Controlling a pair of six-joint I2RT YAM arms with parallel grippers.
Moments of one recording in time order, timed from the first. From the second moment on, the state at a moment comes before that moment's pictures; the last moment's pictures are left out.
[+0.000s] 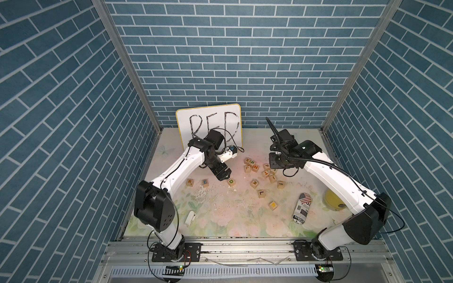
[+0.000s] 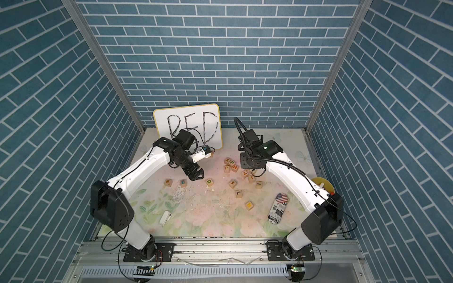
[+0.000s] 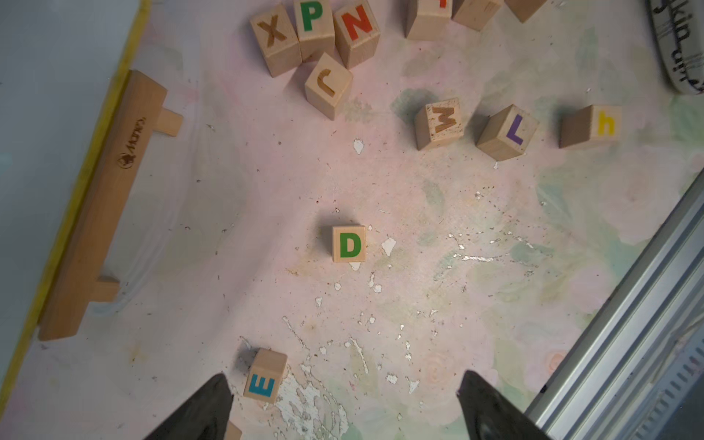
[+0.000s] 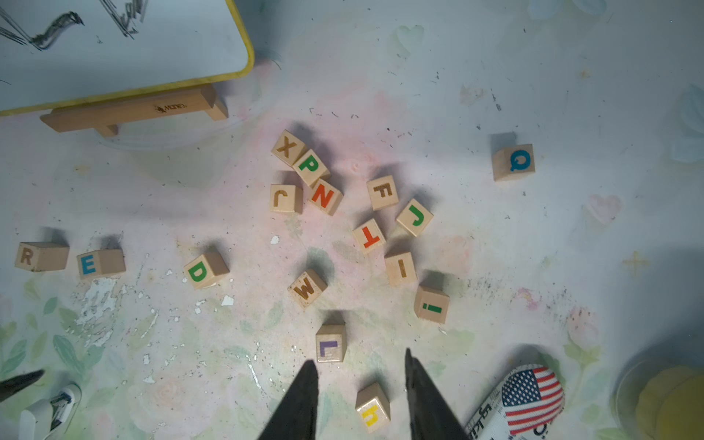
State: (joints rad) left arm -0.47 1.71 1.51 -1.09 0.22 0.47; right arm 0.66 1.50 1.49 -1.08 0.17 0.50
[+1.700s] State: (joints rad) left arm -0.60 2.03 1.49 -0.90 0.07 0.36; right arm 0.65 1.45 1.29 -1.03 0.22 0.52
